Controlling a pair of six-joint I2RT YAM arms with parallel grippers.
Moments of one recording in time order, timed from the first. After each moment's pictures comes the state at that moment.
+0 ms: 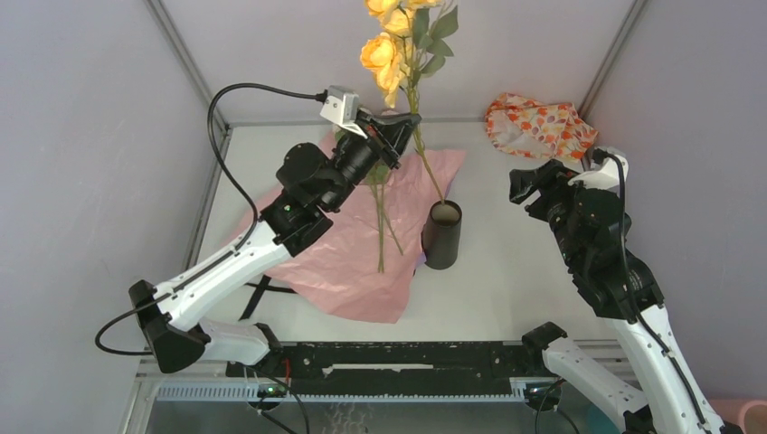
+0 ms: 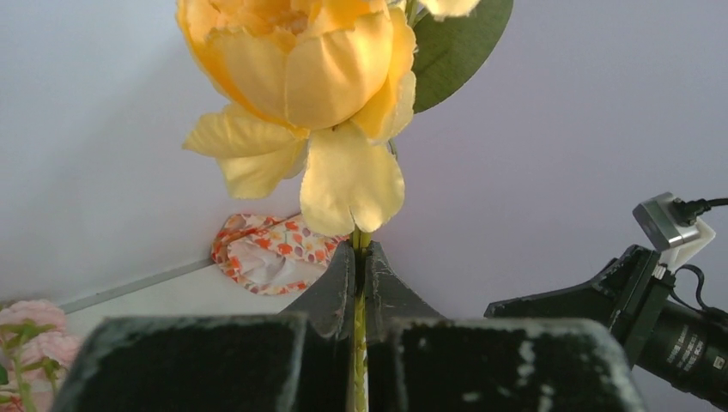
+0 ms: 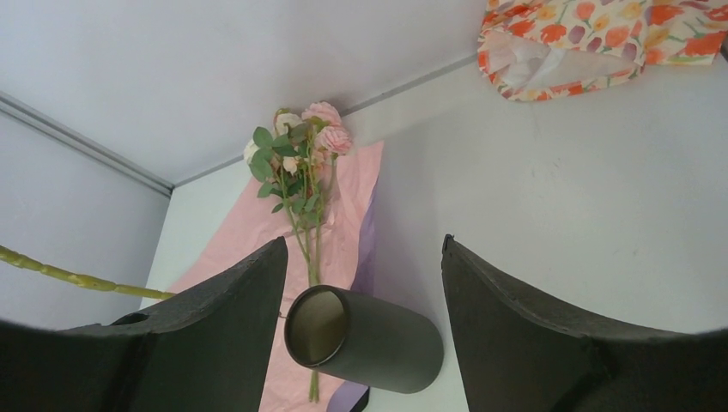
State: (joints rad) left arm -0.89 1.30 1.37 0.29 -0.14 -0.29; right arm 0.43 0.72 1.13 -0.60 0.38 0.56
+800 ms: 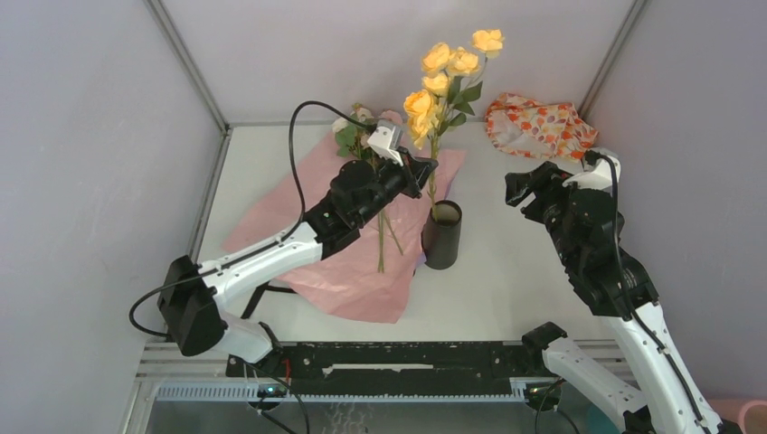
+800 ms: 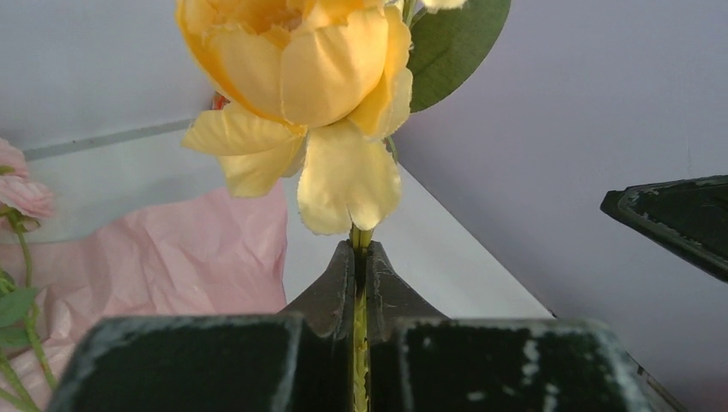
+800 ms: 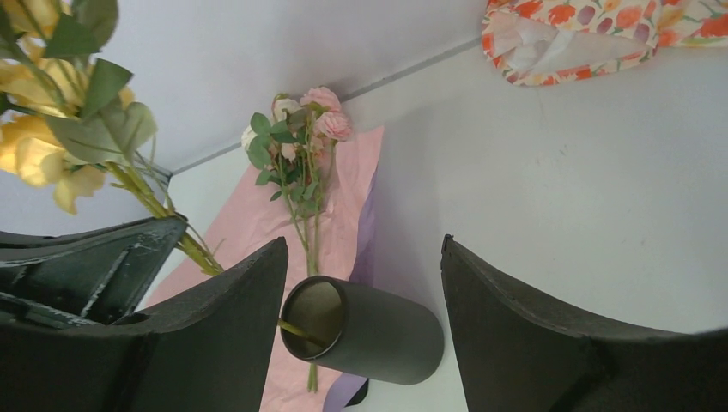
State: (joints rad) left arm -0.90 1.43 1.18 0.32 -0.13 -0.37; right arm 0.43 0.72 1.10 -0.59 0.36 0.57
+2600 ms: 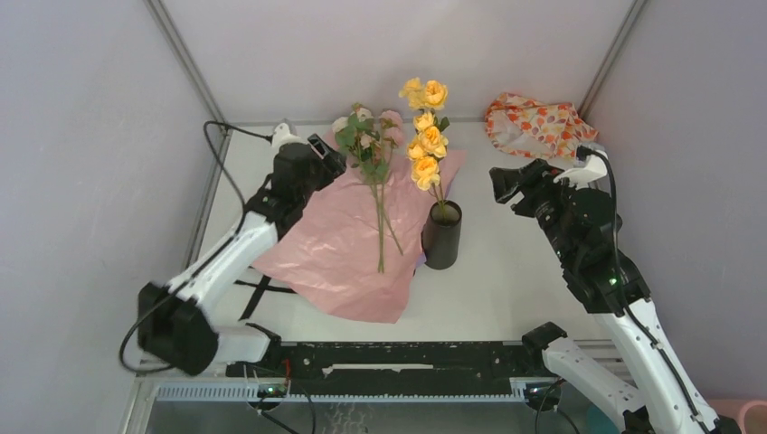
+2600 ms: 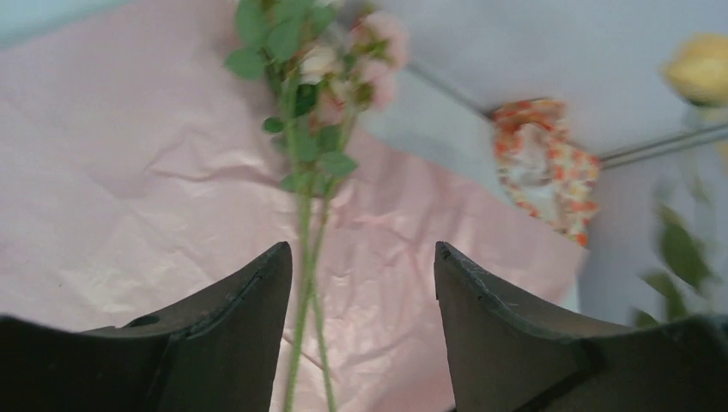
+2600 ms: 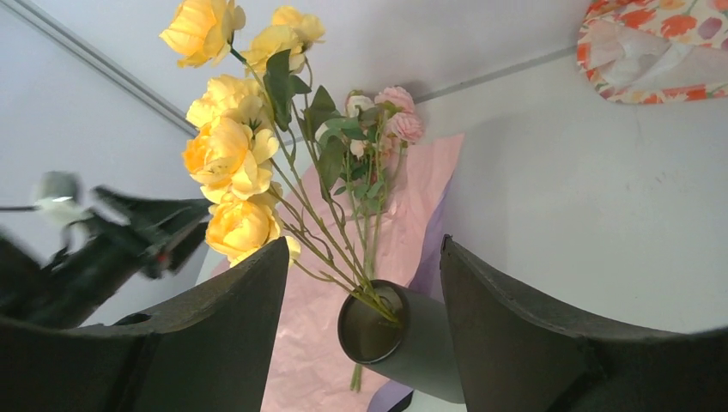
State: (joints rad) left arm -0.50 1.20 1.03 -0.11 -0.33 -0.76; right arm 0.43 0.72 1.05 -0.44 0.21 0.58
